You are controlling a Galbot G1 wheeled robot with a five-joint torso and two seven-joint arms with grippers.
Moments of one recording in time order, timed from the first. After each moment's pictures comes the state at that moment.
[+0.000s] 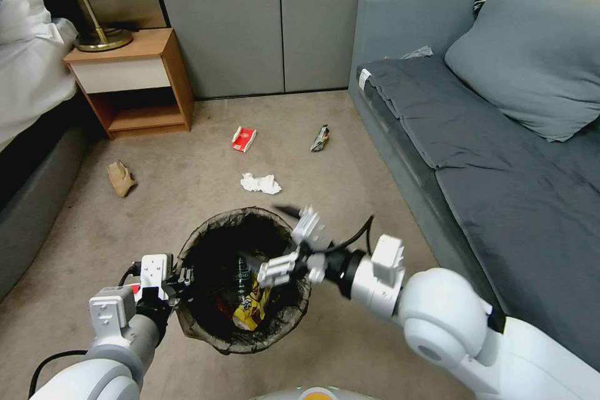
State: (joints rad) left arm 1.80 -1.43 -0.73 -2.50 -0.32 0.74 -0.06; right arm -0.98 0.90 -0.12 2.38 0.64 -0.36 0.03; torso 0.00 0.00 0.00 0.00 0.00
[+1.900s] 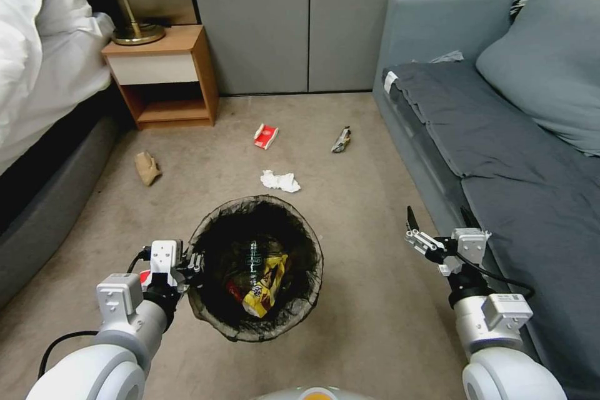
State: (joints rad) left arm 1.73 -1.42 -0.71 -2.50 -0.30 0.74 0.02; right arm -1.70 1.44 0.57 2.29 0.08 -0.11 0.08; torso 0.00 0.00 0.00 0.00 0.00
